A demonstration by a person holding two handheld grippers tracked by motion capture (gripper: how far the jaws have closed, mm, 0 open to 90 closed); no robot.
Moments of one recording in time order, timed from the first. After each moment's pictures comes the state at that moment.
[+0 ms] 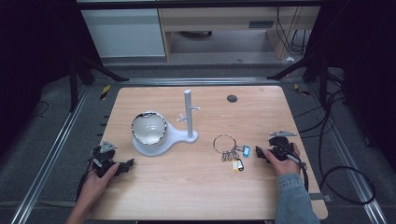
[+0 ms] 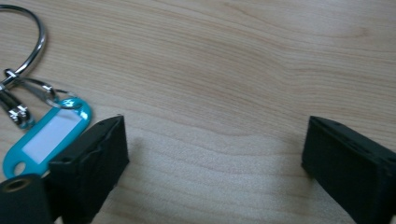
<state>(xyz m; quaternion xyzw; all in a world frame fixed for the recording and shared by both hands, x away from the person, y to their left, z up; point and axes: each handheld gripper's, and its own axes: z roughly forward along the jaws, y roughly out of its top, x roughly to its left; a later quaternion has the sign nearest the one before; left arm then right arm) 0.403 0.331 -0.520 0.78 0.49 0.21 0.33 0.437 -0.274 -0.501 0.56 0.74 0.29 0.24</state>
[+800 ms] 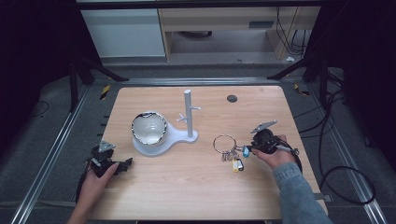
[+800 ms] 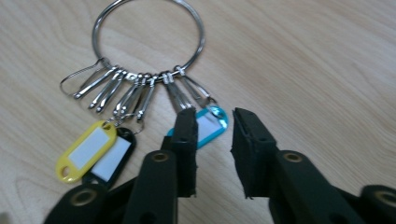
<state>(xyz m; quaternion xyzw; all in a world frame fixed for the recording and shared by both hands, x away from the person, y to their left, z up) 0.404 0.336 -0.520 0.77 0.50 0.21 0.33 0.440 -0.221 -0.449 0.40 0.87 0.24 0.15</state>
